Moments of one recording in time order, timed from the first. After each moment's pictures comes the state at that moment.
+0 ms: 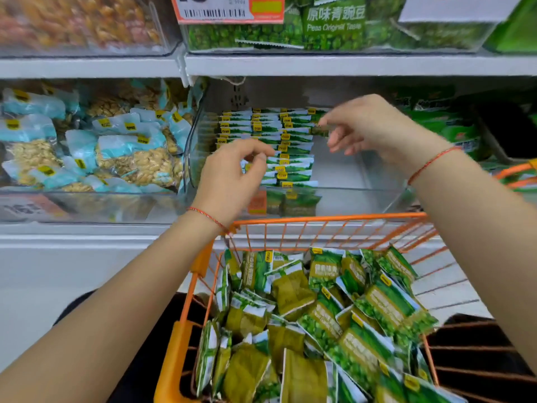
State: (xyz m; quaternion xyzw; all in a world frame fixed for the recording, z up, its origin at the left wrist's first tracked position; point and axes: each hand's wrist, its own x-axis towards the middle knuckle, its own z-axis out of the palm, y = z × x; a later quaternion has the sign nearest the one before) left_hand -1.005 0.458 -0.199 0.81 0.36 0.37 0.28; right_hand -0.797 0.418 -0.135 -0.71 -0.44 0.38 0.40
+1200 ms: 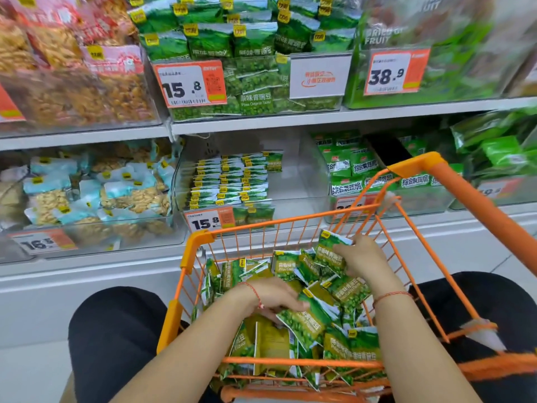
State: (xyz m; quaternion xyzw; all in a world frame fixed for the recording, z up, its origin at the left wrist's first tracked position) left_hand -0.983 0.308 -0.261 0.71 0.36 -0.18 0.58; right_hand -0.814 0.219 -0.222 -0.88 -0.26 0.27 0.29
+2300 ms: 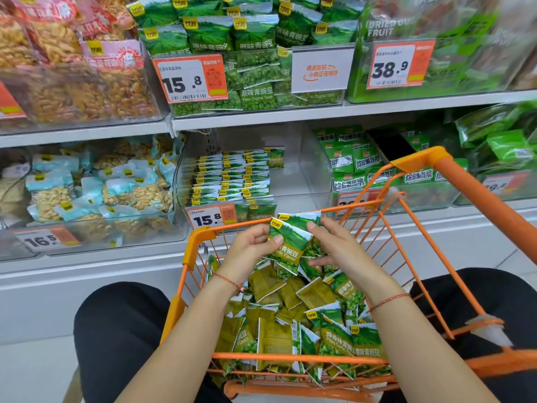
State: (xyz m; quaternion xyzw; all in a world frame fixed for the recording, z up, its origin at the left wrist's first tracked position) left_hand -0.999 0.332 -0.237 0.66 0.28 0.27 0.64; right_hand -0.855 0.223 -0.203 -0.66 -0.33 0.41 0.54
